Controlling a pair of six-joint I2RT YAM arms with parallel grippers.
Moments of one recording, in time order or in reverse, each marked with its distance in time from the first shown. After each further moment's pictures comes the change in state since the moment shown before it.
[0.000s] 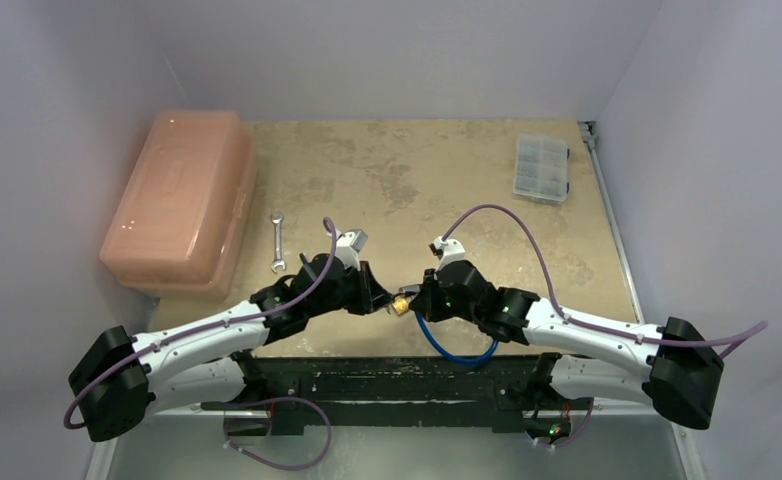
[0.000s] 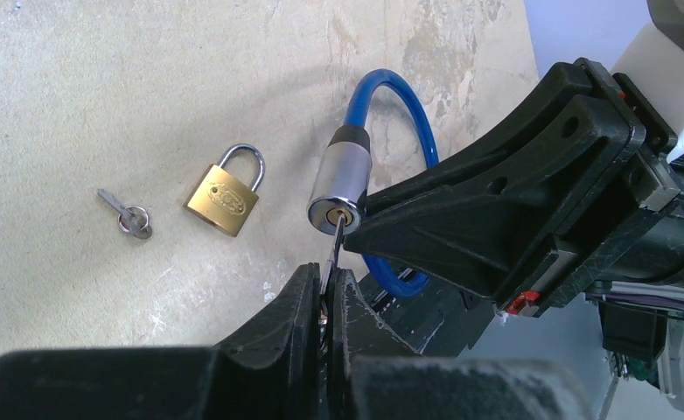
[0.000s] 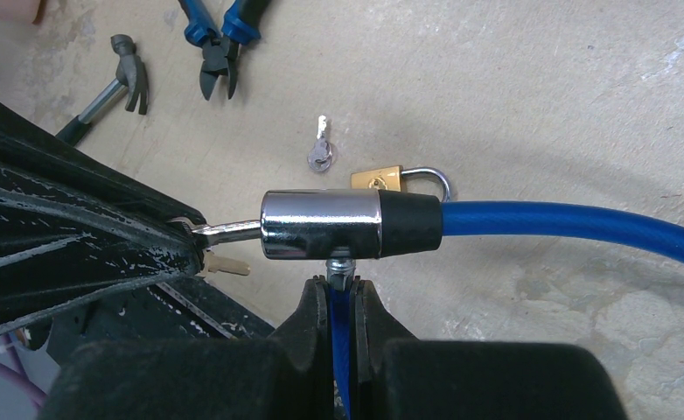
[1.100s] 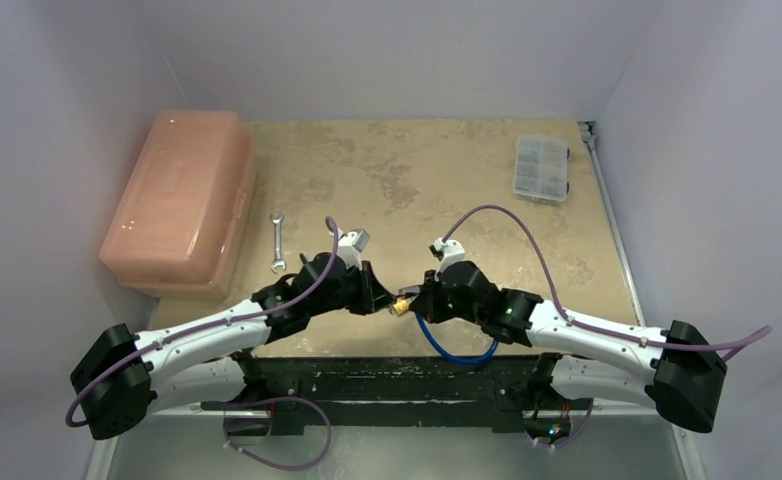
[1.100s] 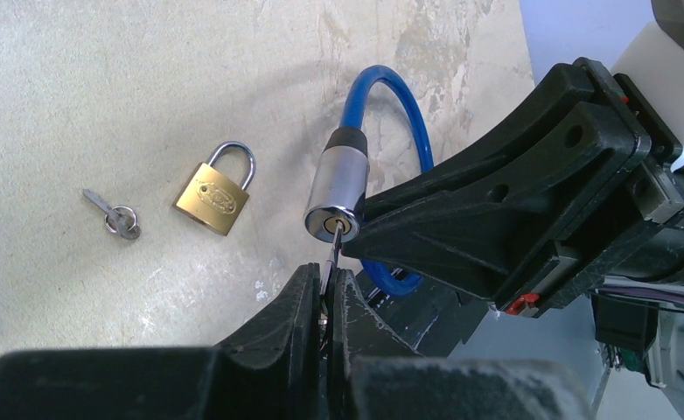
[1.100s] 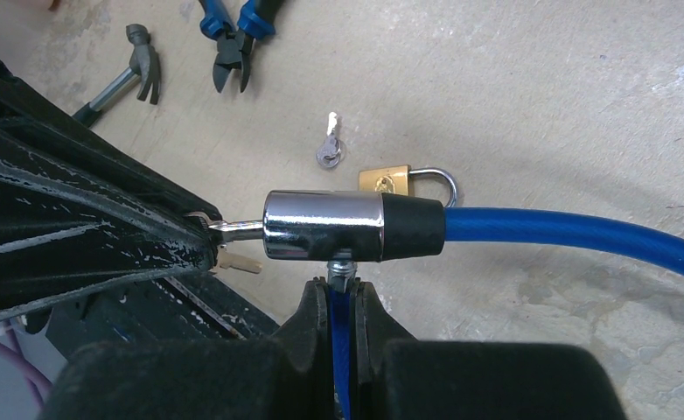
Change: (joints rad) left arm 0.000 0.016 0.008 0.008 0.024 -0.009; right arm 0.000 -0.026 -0.015 0.014 -0.032 -0.039
